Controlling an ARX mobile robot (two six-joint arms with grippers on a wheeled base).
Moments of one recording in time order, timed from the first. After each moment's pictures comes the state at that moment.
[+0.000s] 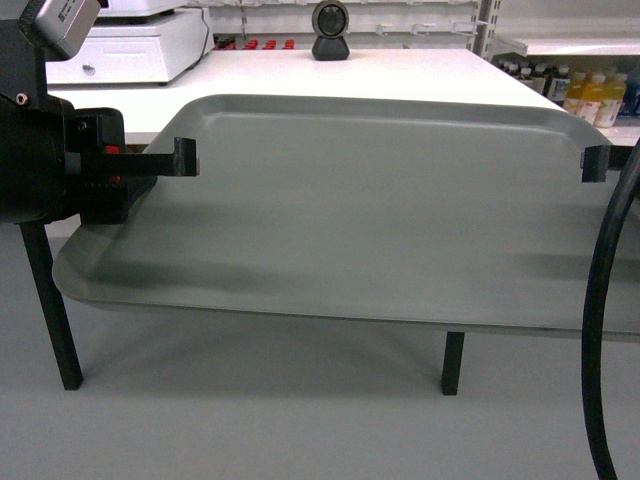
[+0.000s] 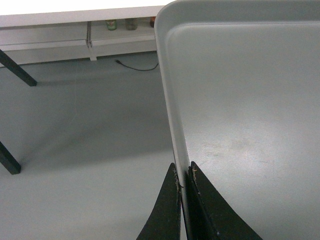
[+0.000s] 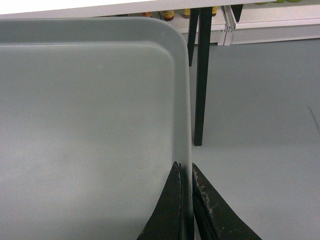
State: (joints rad) left arm -0.29 1.48 0.72 0.32 -0.06 -0.08; right arm 0.20 1.49 0.73 0.29 0.12 0.16
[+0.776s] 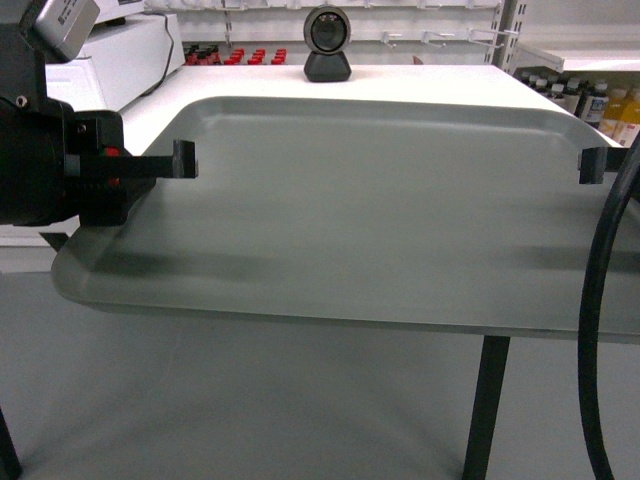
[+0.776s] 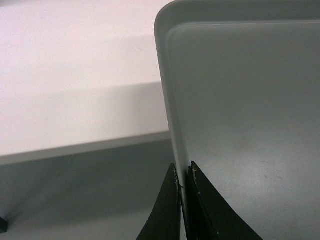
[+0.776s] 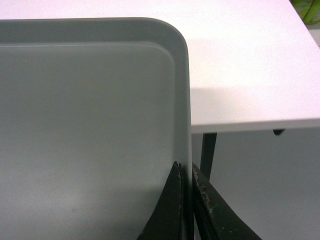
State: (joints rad) left arm -0.29 1.48 0.72 0.32 -0.06 -0.08; right arm 0.20 1.49 0.73 0.29 0.12 0.16
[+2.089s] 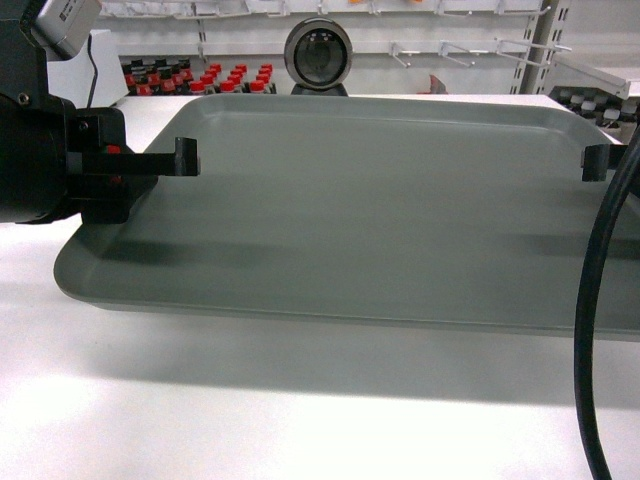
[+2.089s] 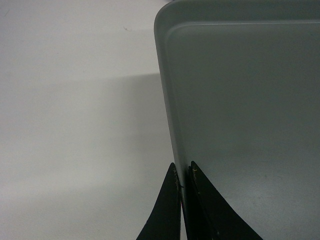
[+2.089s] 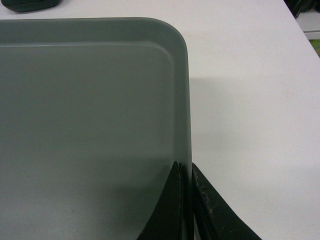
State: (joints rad) left arm -0.29 1.49 0.72 0.32 -0.06 -0.08; right arm 0.20 1.49 0.73 0.29 0.13 0.16
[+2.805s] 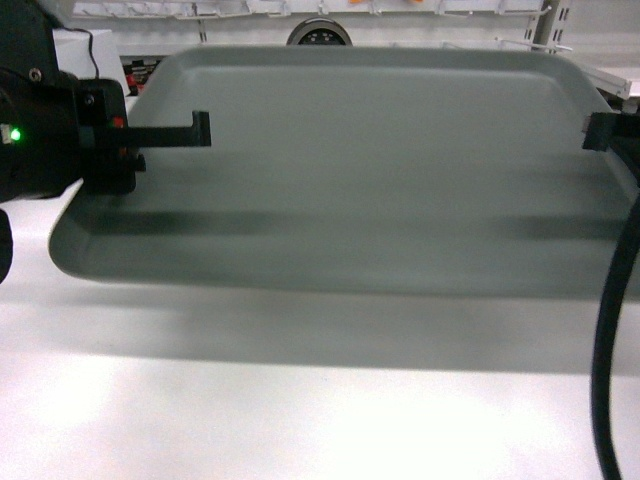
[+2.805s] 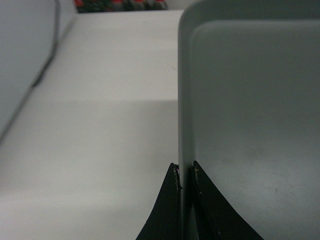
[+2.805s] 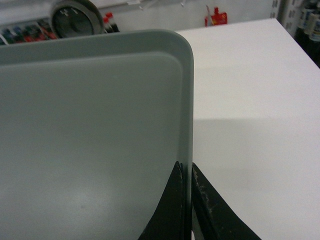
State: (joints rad) left arm -0.35 1.51 0.71 0.48 -0.38 -0.10; right arm 0.17 1.57 0.65 0.72 -0.03 0.17
